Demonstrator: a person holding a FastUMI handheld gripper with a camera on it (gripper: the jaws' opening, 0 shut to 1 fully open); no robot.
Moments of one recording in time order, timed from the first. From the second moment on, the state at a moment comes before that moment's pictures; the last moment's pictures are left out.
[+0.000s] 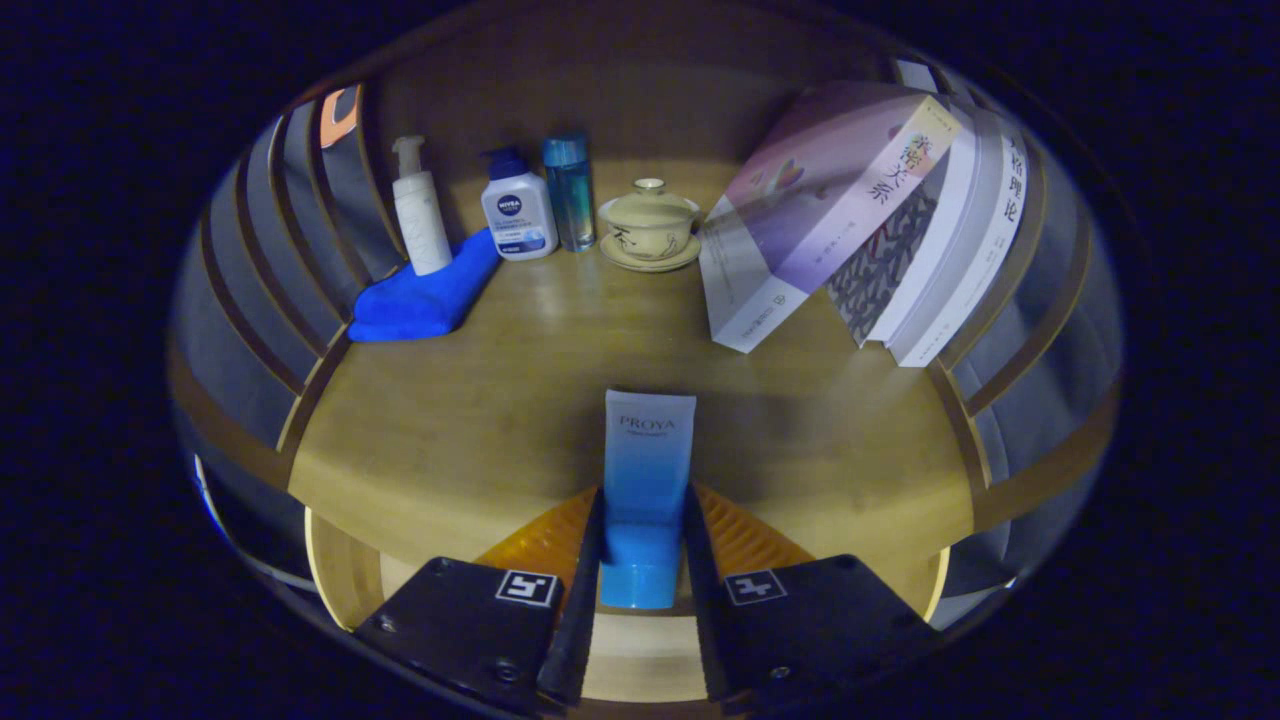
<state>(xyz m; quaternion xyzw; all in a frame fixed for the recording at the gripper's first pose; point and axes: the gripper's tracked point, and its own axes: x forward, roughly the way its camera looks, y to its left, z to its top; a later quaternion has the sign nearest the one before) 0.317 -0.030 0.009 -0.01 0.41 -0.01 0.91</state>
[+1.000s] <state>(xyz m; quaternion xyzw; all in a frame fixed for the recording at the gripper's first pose) 0.244 -0.013 0.066 -0.05 0.15 0.03 0.99</state>
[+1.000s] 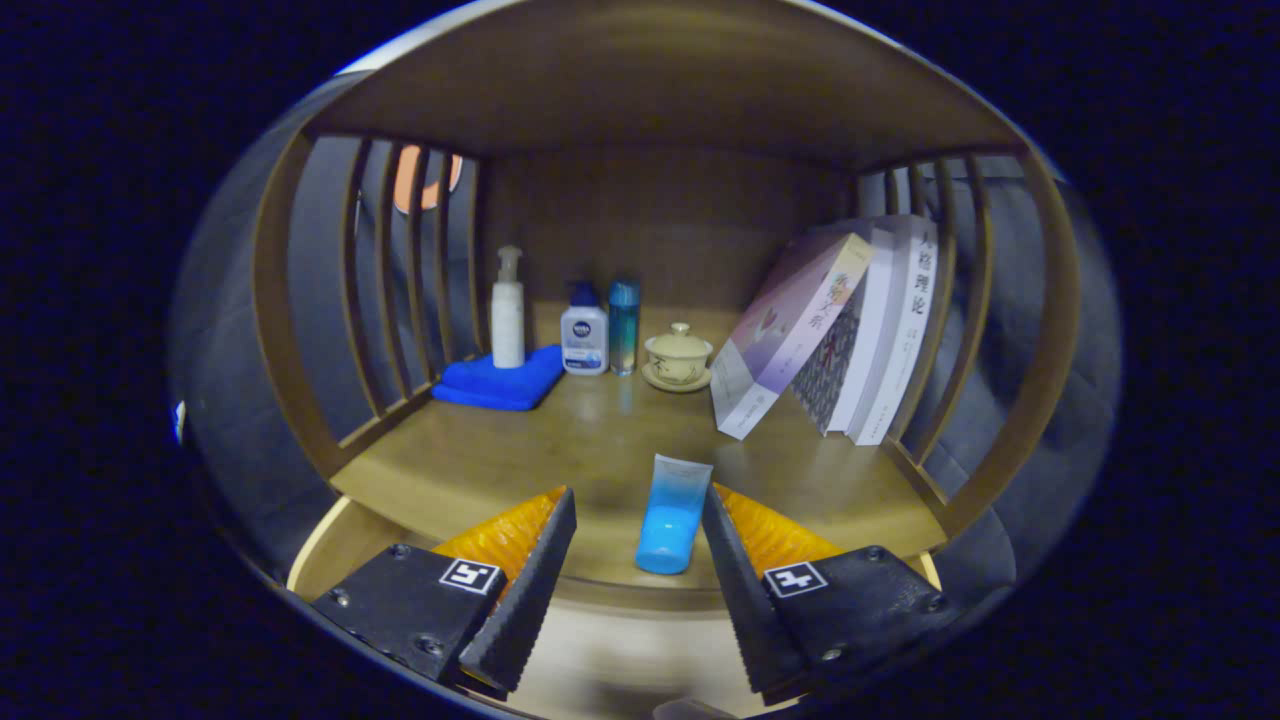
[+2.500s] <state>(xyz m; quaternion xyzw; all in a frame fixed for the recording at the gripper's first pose) 0.019 -0.086 -0.030 -0.02 -0.02 -0.07 1.00</state>
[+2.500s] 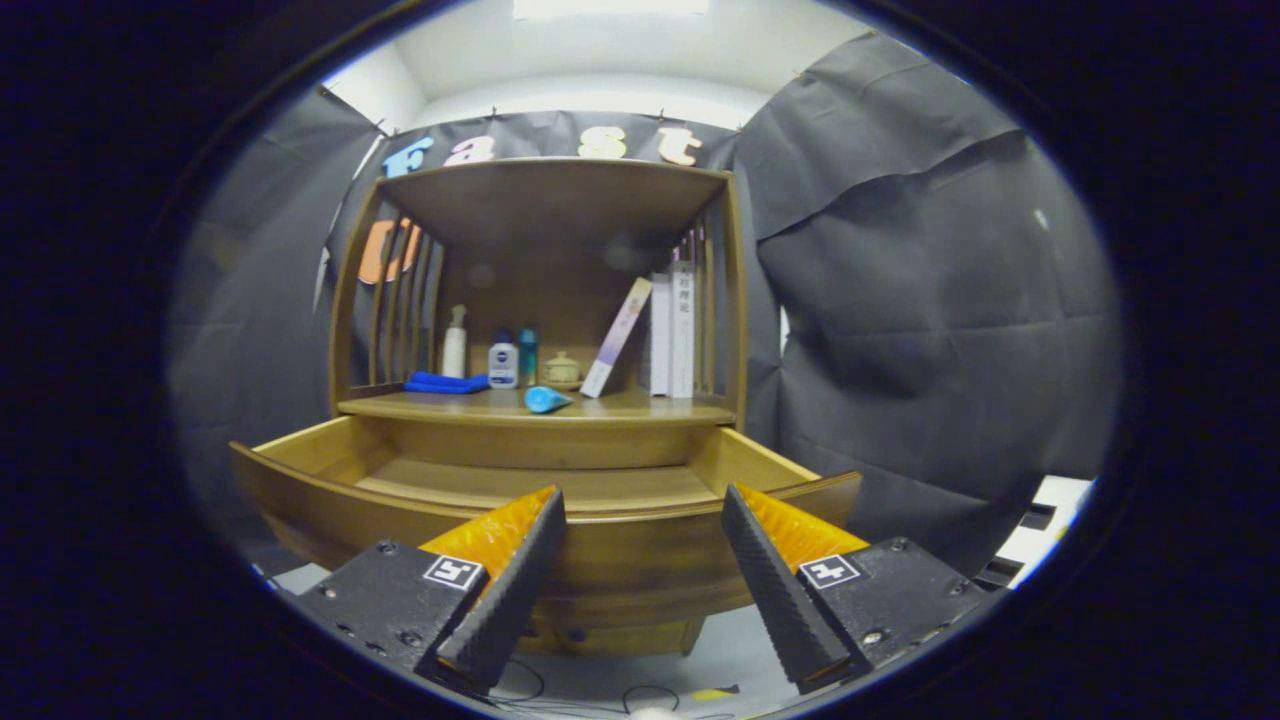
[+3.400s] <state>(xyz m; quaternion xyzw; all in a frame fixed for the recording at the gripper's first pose) 0.043 -0.003 -0.114 -0.03 0.07 -0.02 1.00</state>
